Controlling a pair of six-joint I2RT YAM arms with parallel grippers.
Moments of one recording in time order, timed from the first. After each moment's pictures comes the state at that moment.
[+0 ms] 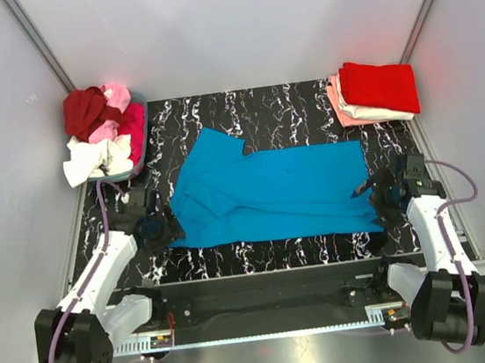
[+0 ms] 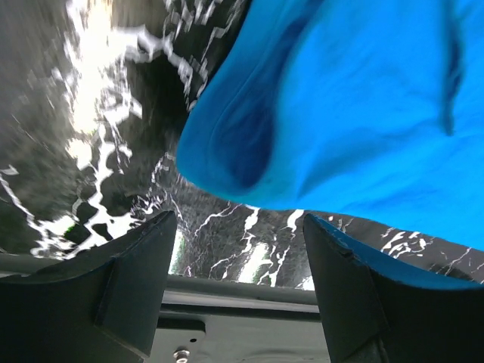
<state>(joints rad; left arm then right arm) -0.20 1.03 0.67 -0.82 -0.01 -0.63 -0.22 0.99 0.69 -0.78 -0.16 0.79</state>
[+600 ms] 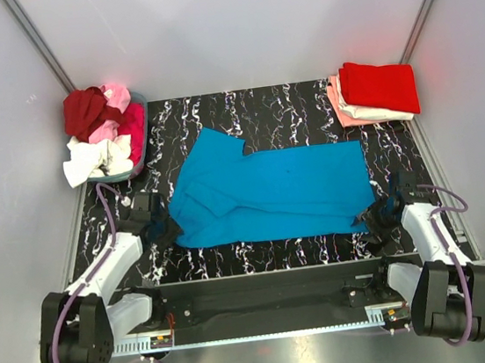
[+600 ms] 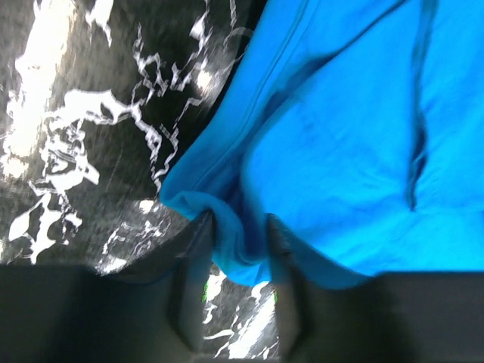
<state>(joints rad) -0.20 1.08 0.51 -0.51 -0.02 -0.78 -0.22 1.00 0.49 -0.78 -0.22 0.85</state>
